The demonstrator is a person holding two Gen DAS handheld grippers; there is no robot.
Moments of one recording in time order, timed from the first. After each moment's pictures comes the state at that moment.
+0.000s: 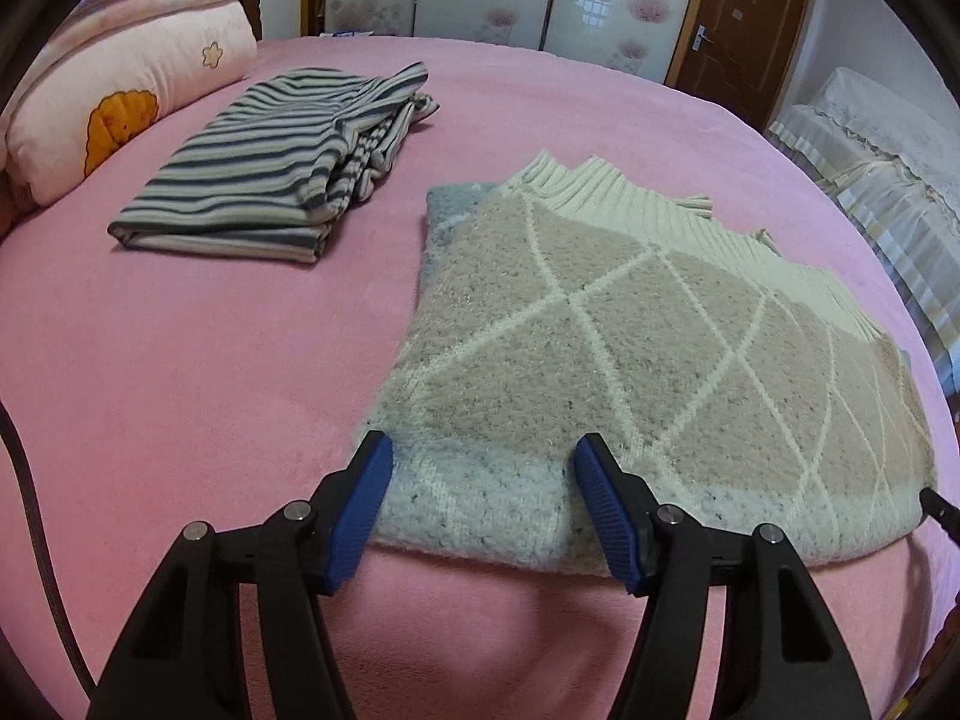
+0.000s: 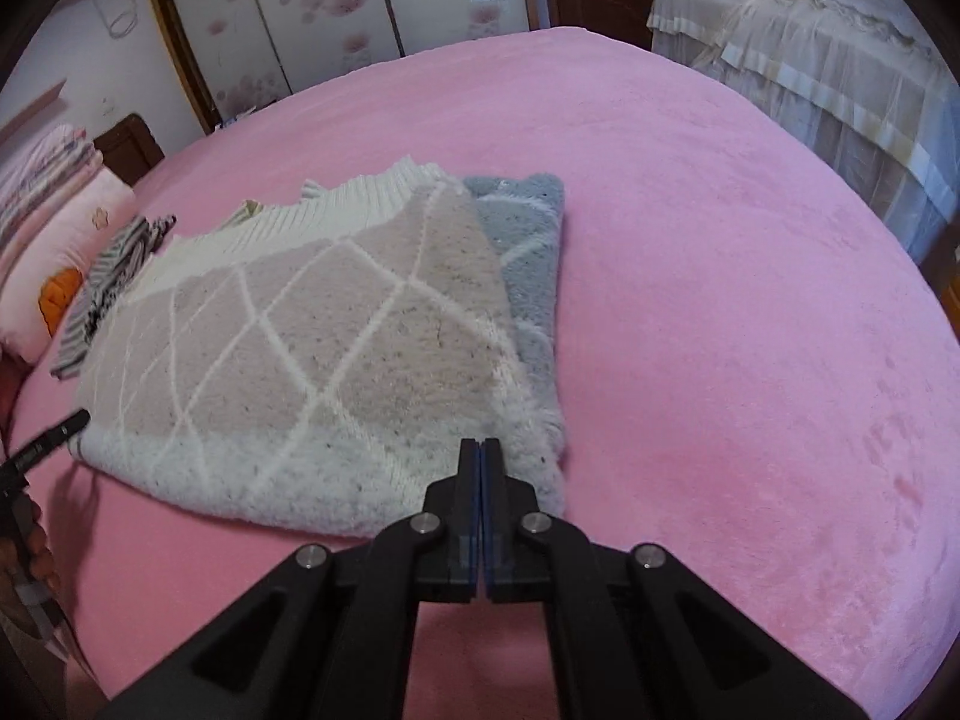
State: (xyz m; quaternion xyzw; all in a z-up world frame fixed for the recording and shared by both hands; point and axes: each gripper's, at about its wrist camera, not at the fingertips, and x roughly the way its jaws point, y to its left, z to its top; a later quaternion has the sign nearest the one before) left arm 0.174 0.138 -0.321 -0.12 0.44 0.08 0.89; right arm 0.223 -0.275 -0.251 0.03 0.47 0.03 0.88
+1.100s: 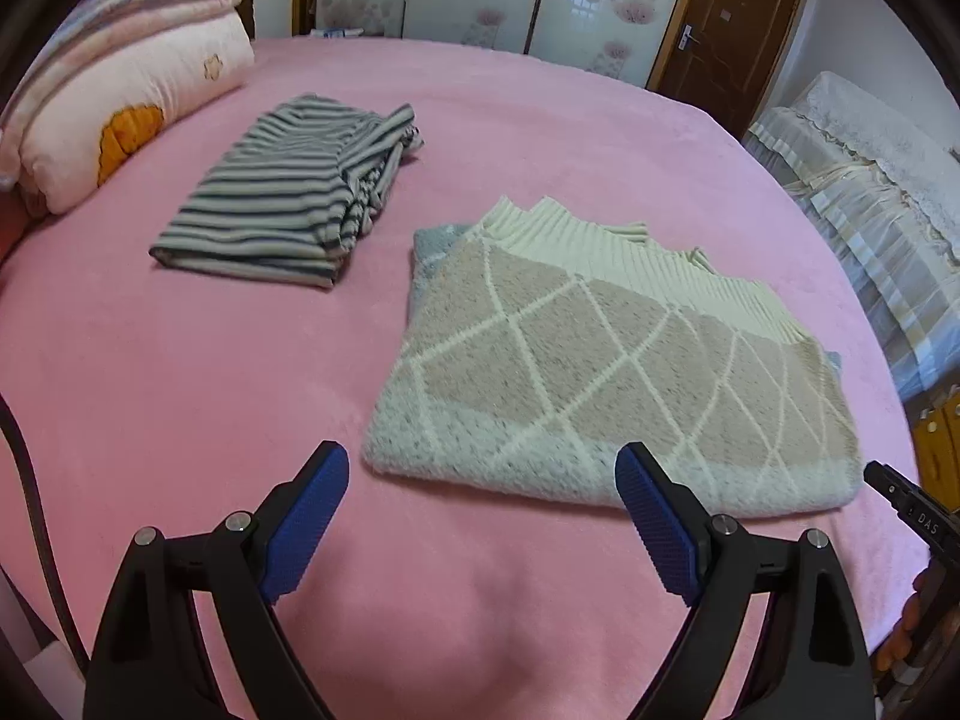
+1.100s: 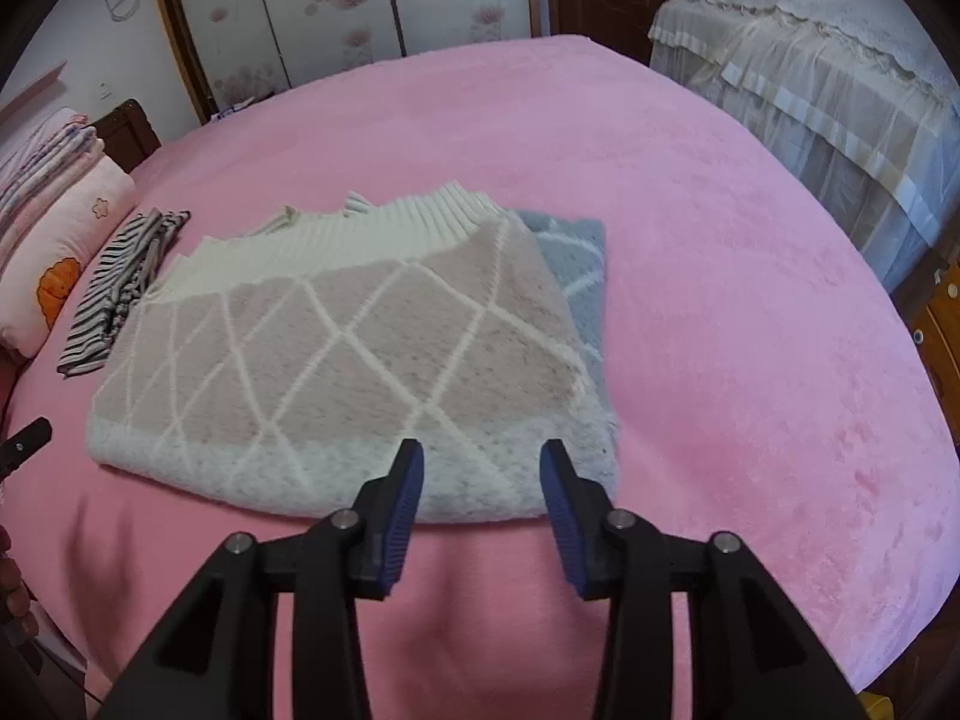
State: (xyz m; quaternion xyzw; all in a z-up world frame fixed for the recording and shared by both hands) left arm 0.132 0.130 -0.240 -0.14 0.46 0.06 0.88; right arm 0.206 -0.234 -0.192 0.03 0.47 0.03 0.88
